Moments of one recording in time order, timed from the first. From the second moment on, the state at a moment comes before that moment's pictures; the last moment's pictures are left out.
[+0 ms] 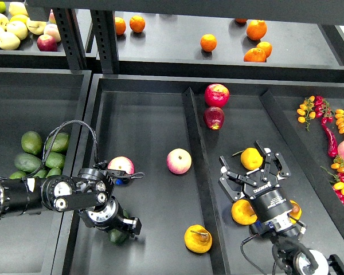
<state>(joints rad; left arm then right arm) -0.88 0.07 0.18 -0.84 0.84 -0.49 0.49 -0.12 0.01 1.38 1.26 0.11 0.55 -0.28</state>
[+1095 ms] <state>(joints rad) -1.11 0.59 0.00 -0.79 0.44 -0.49 0.49 -0.11 0.01 1.40 1.30 0.11 0.55 -0.28</state>
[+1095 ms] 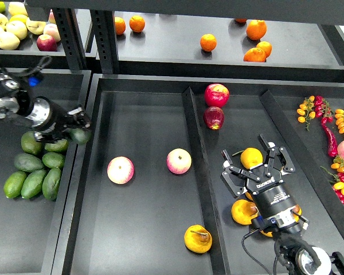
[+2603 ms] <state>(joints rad) -0.85 0.57 -0.02 -0.74 0.51 -0.49 0.49 -0.11 0.01 1.38 1.30 0.11 0.55 -0.28</state>
